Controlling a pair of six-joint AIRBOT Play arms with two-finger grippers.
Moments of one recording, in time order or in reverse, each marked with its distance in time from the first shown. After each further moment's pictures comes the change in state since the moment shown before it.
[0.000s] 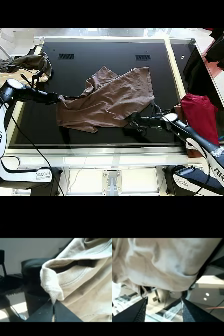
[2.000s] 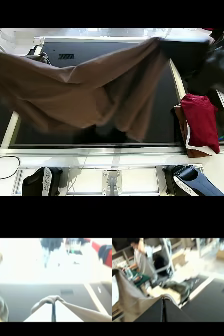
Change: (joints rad) left arm 0.262 0.958 0.192 -0.304 0.100 -0.134; right arm 0.114 0.468 0.924 -0.578 0.082 -0.014
